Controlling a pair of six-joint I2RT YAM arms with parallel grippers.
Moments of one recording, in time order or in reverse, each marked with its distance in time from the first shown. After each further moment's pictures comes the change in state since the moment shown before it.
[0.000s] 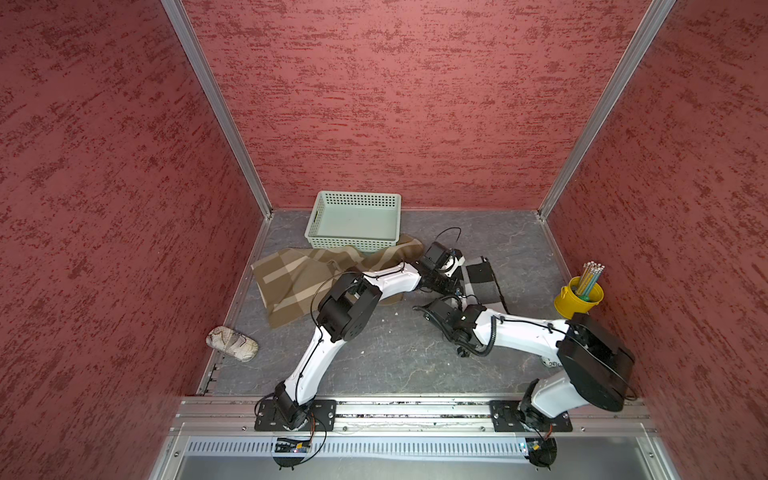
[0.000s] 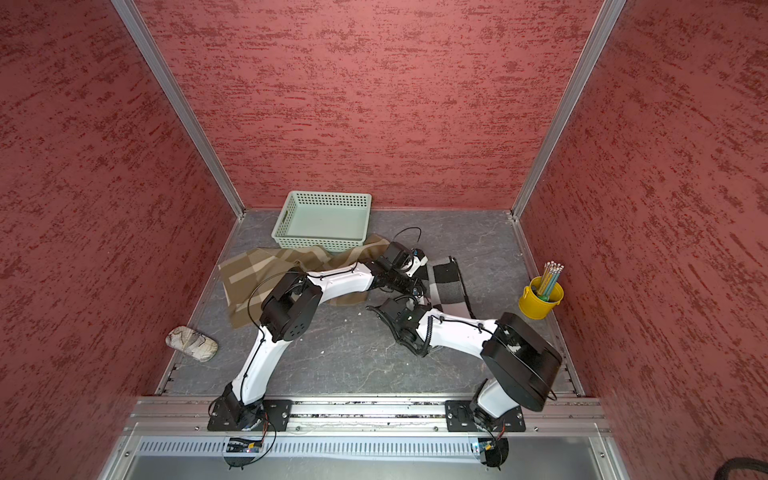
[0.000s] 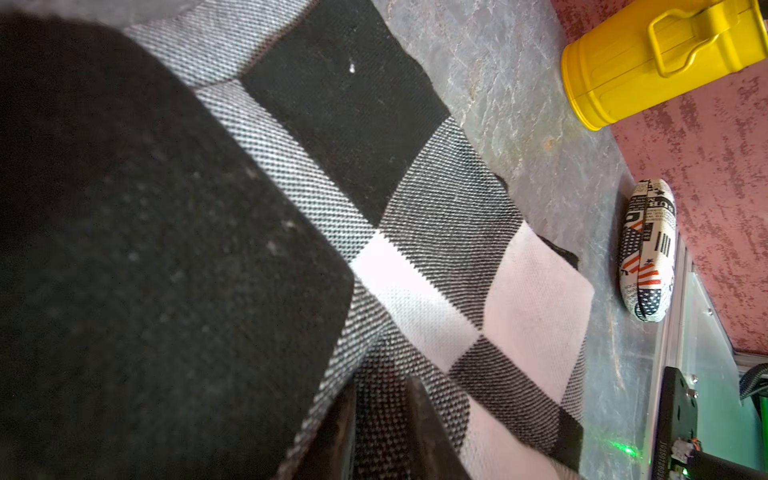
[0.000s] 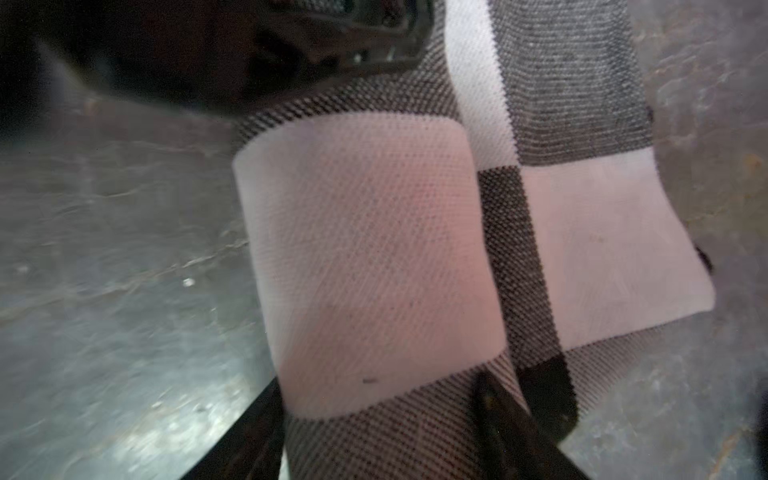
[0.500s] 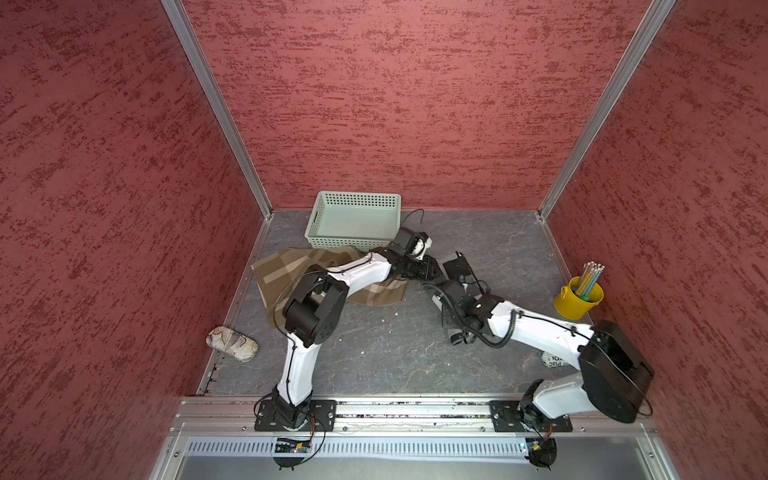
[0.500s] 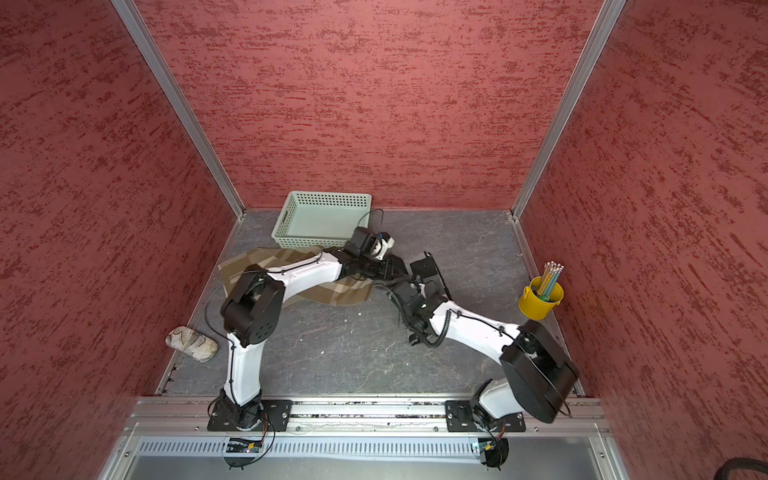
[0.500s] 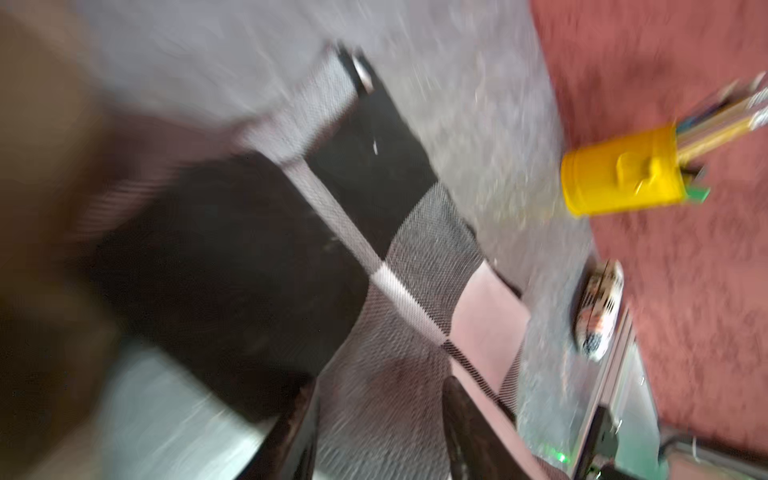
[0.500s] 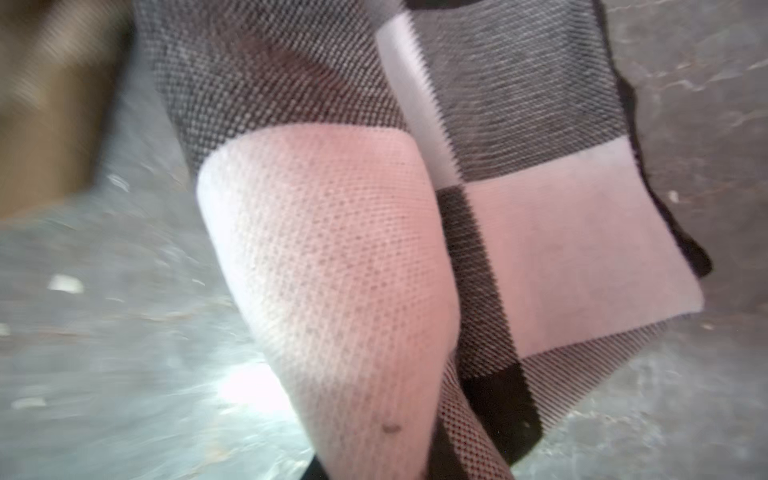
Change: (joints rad) left arm 0.186 -0.330 -0.248 -0.003 -0.043 -0.151; right arm -0.218 -0.178 0.051 0.086 -0.329 -0.136
